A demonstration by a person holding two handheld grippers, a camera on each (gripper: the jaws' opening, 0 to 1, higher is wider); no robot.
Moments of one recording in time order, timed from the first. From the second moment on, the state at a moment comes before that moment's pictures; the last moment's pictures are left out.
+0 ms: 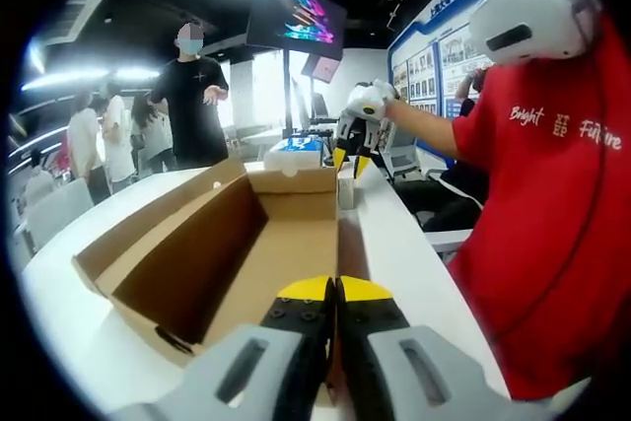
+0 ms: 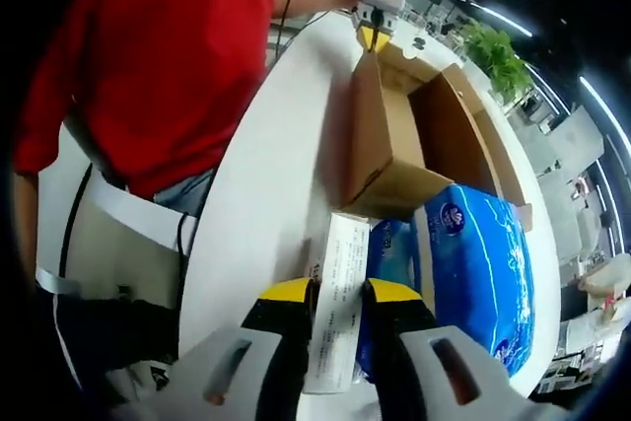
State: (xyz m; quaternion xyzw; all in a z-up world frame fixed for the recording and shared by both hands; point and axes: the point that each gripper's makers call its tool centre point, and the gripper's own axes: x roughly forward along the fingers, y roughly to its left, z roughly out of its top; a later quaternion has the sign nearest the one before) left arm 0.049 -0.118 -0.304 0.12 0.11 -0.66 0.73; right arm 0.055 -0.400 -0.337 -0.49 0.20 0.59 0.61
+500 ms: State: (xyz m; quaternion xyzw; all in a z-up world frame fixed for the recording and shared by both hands) left arm 0.049 -0.119 -0.304 0.12 0.11 -0.66 0.73; right arm 0.060 -0.403 -0.331 -0.48 0.20 0.58 0.63
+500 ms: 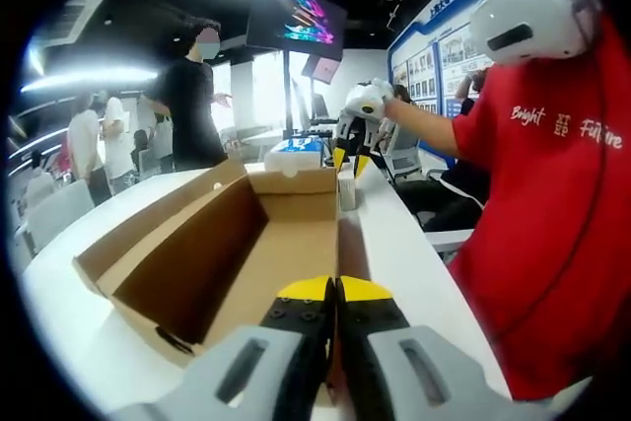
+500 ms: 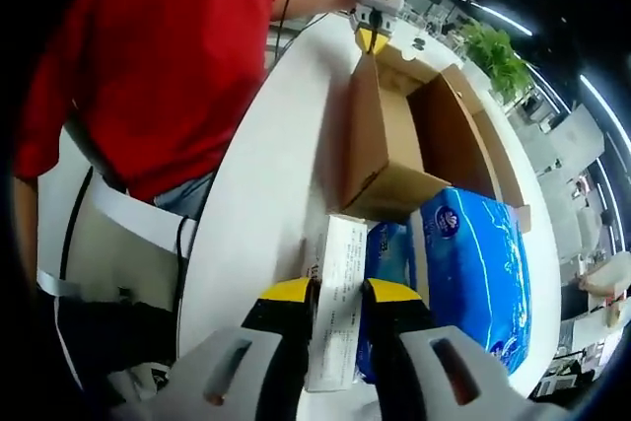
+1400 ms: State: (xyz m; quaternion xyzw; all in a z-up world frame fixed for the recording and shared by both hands) left arm 0.046 -0.120 -0.303 0.13 0.11 -0.67 0.73; right arm 0.056 -0.377 -0.289 -0.28 0.18 0.49 0.80
